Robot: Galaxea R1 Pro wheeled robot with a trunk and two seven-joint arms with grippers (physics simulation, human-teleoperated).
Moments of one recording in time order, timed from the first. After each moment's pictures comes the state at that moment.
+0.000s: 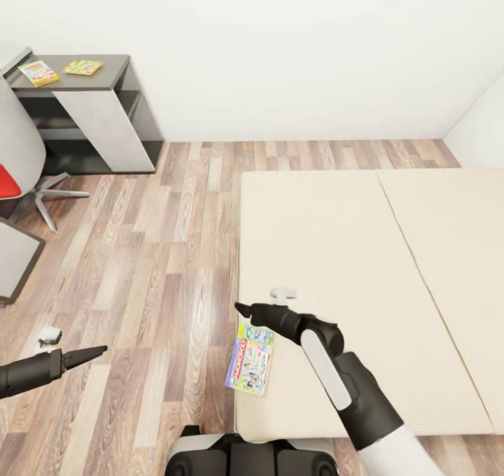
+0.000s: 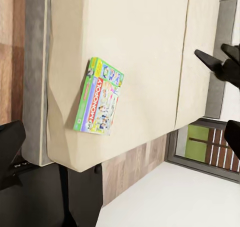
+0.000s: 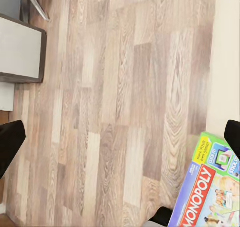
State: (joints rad) left arm -0.39 0.43 0.53 -1.11 -0.08 0.89 -1.56; right arm -0.55 0.08 0.34 -1.33 -0.58 0.65 0.03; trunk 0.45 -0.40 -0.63
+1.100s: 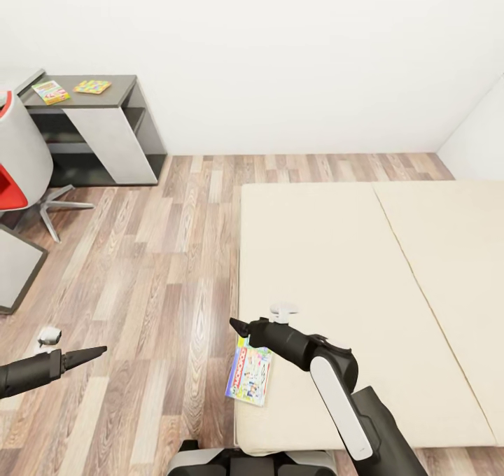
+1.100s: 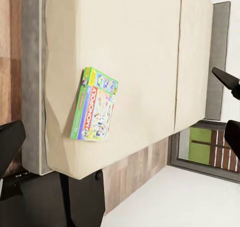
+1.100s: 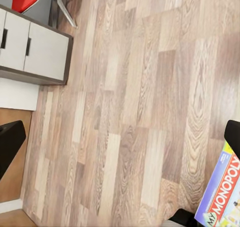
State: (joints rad) left arm -0.39 0.43 0.53 -1.11 -0.09 0.89 -1.56; right arm -0.38 0.08 0.34 -1.58 -0.58 0.73 0.03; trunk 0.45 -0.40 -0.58
